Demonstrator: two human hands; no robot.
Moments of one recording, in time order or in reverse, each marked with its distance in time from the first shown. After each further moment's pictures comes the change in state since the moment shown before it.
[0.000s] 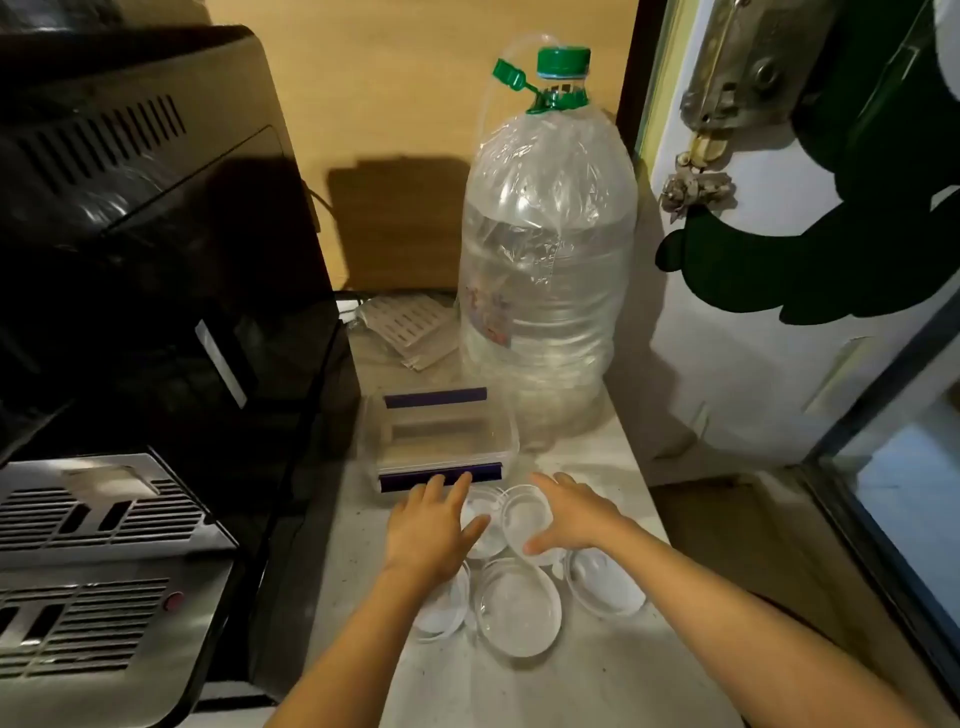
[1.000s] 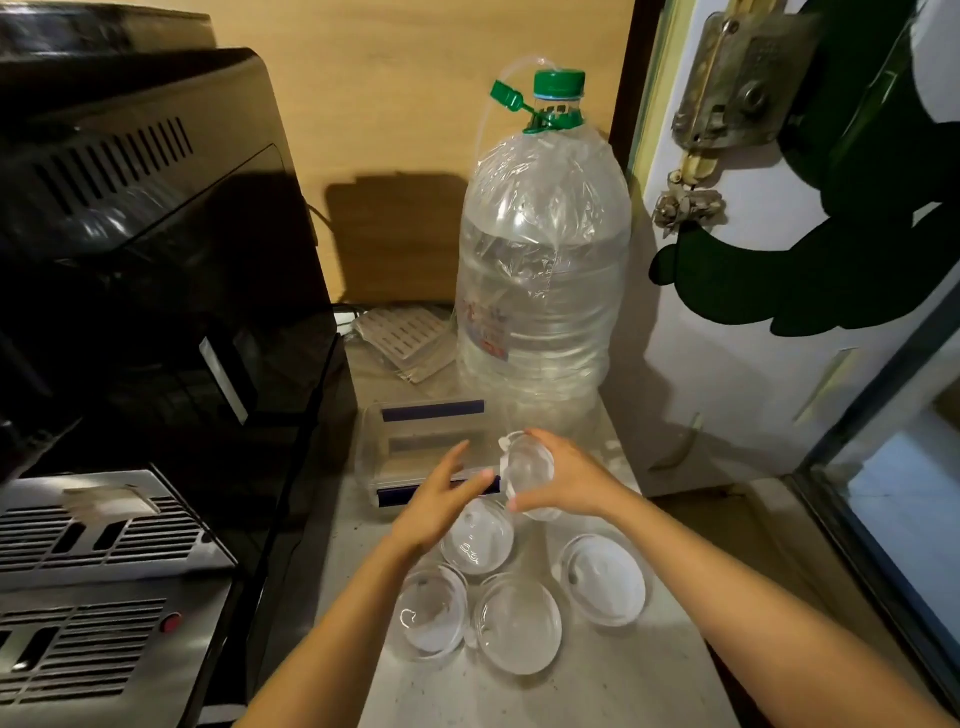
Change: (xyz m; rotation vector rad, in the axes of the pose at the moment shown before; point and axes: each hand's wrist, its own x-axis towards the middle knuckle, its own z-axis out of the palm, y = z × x) left_hand 0.014 0.003 -0.034 -1.069 -0.080 0.062; right_hand -0.006 -0.015 -0.042 0.415 0.209 -0.113
